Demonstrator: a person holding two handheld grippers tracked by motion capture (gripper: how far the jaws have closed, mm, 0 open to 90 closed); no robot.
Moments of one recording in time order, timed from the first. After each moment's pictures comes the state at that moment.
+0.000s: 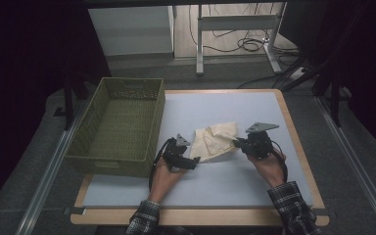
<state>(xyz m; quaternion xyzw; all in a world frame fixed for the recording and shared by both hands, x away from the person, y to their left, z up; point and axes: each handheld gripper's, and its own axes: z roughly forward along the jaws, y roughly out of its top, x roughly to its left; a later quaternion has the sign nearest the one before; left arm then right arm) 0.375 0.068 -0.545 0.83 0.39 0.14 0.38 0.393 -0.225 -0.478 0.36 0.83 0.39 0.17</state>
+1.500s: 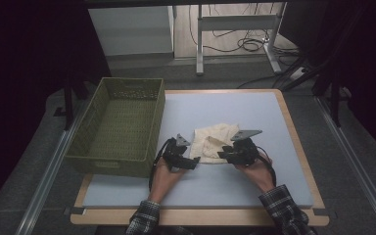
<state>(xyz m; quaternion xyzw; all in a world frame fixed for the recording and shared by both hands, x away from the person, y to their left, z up) 0.375 0.069 -0.545 0.83 0.39 0.14 0.37 0.383 -0.181 -0.500 0.31 0.86 0.39 0.11</state>
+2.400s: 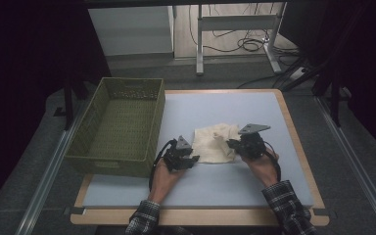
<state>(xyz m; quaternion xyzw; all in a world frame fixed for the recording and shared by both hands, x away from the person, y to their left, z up) 0.368 0.067 -0.543 0.84 0.34 0.13 0.40 0.394 -0.210 -0.485 0.33 0.84 0.40 0.17</state>
